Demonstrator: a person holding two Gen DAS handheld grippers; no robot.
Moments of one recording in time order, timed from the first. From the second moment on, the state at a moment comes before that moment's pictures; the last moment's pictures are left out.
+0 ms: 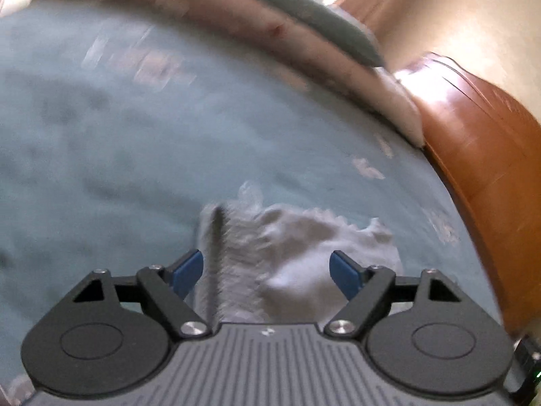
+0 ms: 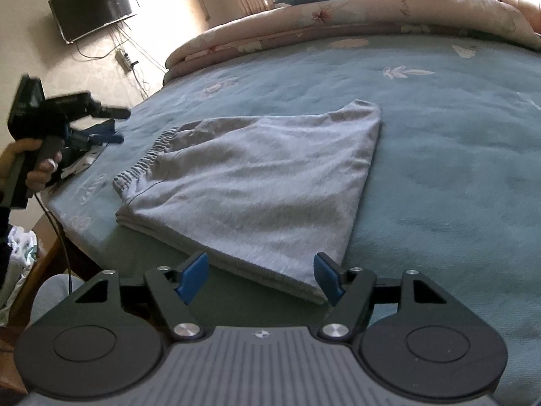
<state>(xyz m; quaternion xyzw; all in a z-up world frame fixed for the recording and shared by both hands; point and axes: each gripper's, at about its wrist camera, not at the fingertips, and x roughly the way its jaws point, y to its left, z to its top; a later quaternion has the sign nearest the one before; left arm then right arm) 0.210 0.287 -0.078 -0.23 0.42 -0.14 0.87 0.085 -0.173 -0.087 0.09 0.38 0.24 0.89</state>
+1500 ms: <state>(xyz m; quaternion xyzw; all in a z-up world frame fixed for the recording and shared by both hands) 0.278 0.270 -0.155 -0.27 0.50 -0.27 0.77 0.165 -0.203 -0.093 0.17 0.40 0.21 0.88</state>
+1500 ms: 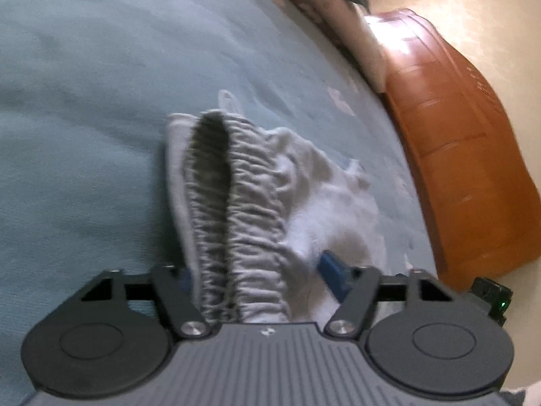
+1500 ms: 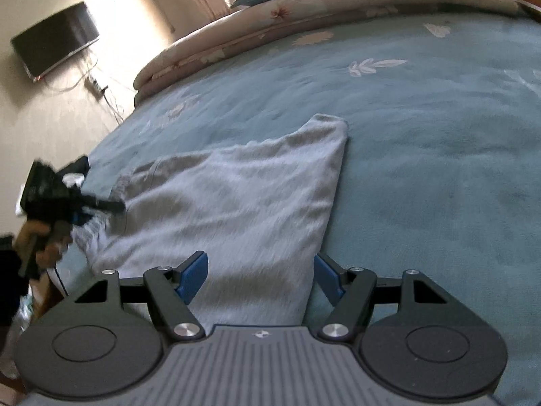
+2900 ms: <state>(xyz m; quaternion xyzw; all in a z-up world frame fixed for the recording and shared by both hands) 0.268 0.267 -0.145 -0.23 0.51 -0.24 0.80 0.233 -0.233 -0.147 0.40 0.45 0.29 0.75</state>
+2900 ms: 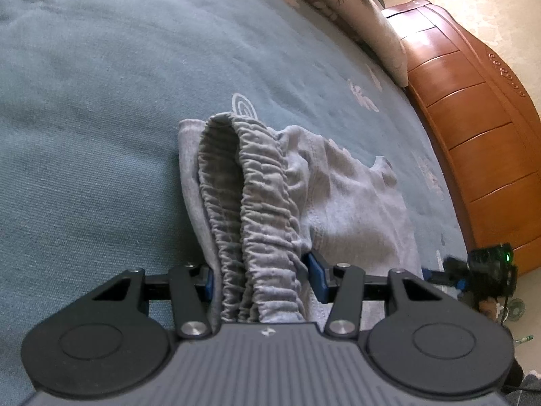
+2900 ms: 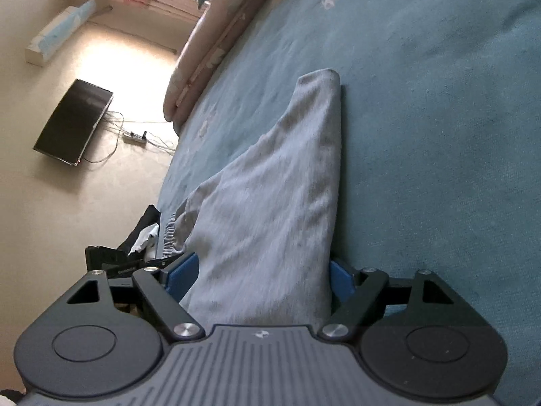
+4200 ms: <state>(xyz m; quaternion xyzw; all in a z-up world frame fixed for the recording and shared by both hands) 0.256 0.248 -0.133 -0.17 0.49 -0.21 0.83 0.251 -0.169 -0.145 0.36 0.46 0.23 0.78</state>
